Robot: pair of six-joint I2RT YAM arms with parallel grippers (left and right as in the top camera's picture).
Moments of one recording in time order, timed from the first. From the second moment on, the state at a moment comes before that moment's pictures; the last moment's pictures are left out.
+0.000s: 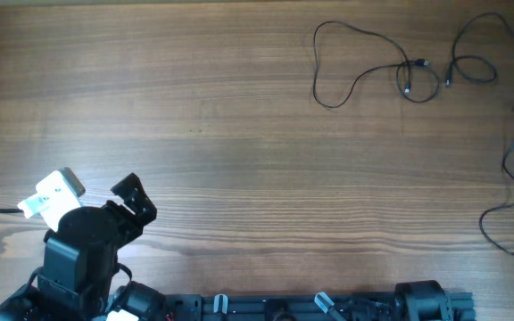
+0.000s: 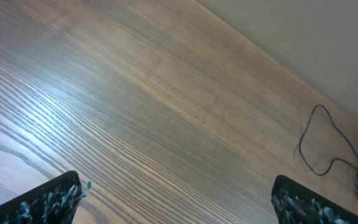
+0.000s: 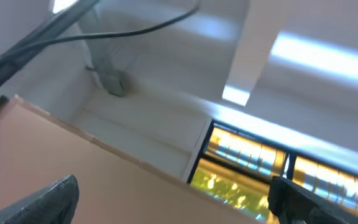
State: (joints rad) left arm -0.43 0.62 1.12 -1.24 -0.47 -0.86; right arm 0.08 0.02 1.19 -0.25 -0.28 -0.38
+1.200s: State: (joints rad) left arm -0.43 0.62 1.12 -1.24 -0.47 -0.86; right arm 0.08 0.02 0.49 -0.19 -0.20 -0.04
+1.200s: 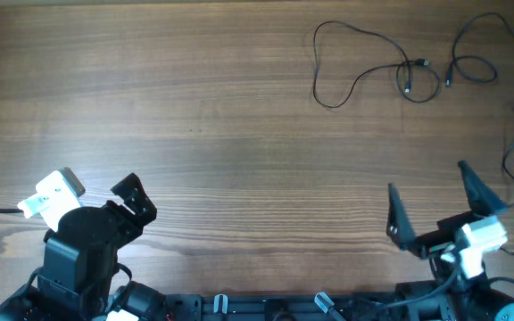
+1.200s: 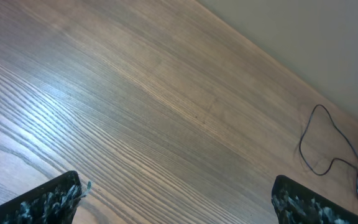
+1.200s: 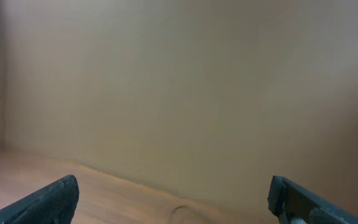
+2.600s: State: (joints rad) left arm -0.43 0.62 1.12 -1.24 -0.47 -0.86; right arm 0.08 0.02 0.01 0.00 -0.12 0.34
